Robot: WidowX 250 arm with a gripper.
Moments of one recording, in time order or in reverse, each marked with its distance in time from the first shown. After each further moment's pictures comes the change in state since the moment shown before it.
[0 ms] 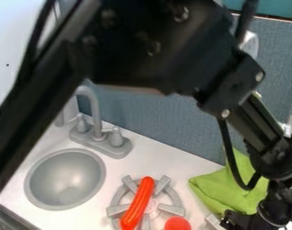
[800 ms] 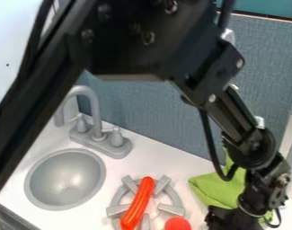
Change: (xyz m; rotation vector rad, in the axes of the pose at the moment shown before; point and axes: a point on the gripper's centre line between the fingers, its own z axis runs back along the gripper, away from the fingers) arm 0.005 0.027 -0.013 -0.053 0.025 0.059
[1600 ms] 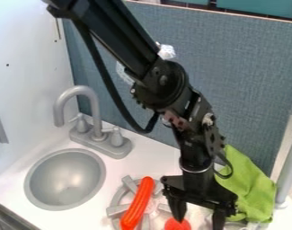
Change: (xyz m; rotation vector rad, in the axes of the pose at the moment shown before) arm -0.032 0.057 0.065 -0.220 -0.104 0.118
